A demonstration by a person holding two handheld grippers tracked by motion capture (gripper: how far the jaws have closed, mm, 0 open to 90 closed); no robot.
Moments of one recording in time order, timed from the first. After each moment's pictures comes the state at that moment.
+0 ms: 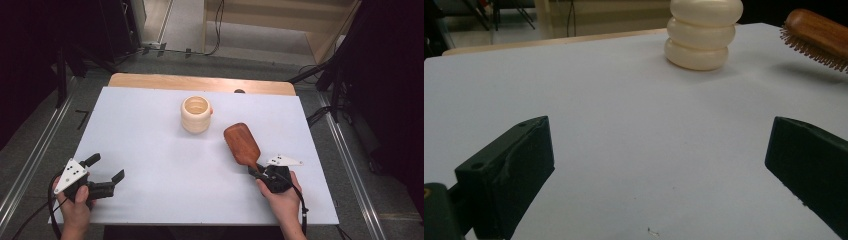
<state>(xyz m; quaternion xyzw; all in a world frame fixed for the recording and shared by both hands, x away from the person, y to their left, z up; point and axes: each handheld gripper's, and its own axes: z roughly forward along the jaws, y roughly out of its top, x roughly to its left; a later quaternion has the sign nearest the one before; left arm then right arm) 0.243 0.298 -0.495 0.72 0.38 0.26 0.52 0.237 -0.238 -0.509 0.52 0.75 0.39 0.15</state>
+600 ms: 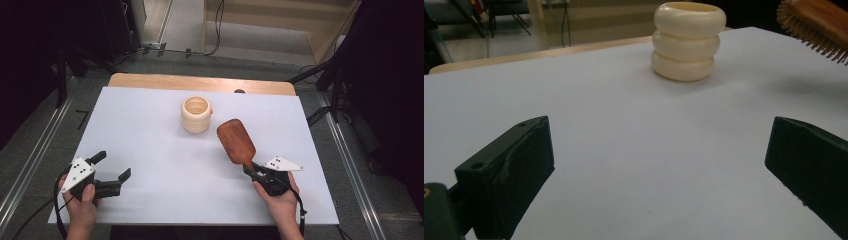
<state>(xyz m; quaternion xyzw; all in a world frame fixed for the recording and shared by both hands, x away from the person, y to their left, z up) 0.241 0.275 -0.480 0.72 0.37 0.26 0.52 0.227 -0.227 -0.499 0.47 0.74 0.44 0.17</state>
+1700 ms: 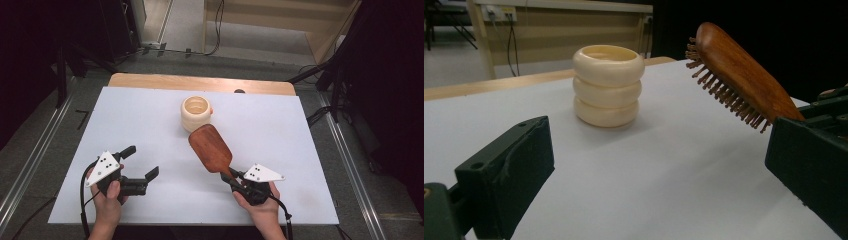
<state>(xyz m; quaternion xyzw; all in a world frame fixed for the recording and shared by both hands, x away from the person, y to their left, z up) 0.240 0.205 -0.451 0.72 0.34 0.20 0.58 0.210 -0.173 -0.493 0.38 0.76 0.50 0.16</state>
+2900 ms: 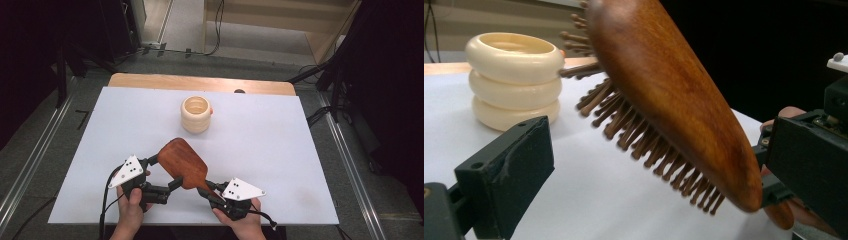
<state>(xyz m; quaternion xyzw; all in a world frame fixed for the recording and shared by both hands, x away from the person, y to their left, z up) 0.230 0.157 -0.460 0.72 0.31 0.10 0.62 0.183 -0.121 -0.491 0.29 0.77 0.54 0.15</state>
